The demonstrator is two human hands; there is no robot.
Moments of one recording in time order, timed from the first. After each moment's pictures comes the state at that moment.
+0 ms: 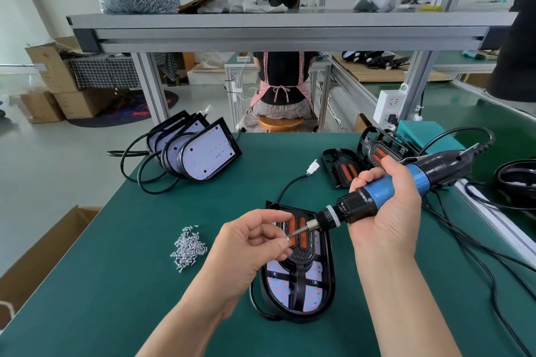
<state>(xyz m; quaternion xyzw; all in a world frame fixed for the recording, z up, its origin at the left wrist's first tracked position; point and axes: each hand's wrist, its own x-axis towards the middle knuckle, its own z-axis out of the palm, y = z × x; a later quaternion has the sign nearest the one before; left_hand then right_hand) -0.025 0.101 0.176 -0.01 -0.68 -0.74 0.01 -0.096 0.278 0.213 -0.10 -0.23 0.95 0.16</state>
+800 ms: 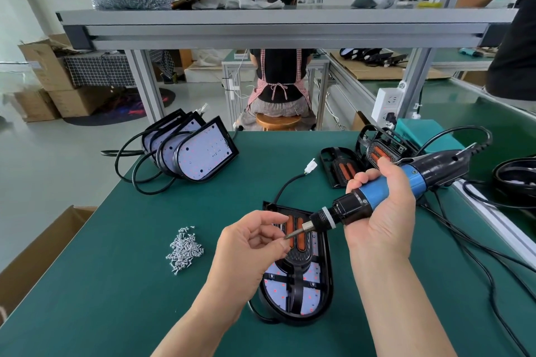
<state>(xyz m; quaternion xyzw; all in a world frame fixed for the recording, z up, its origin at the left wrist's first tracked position) -0.030 0.115 0.169 0.01 -0.70 -0.71 0.06 -0.099 0.275 0.208 -0.10 -0.25 0.95 0.17</state>
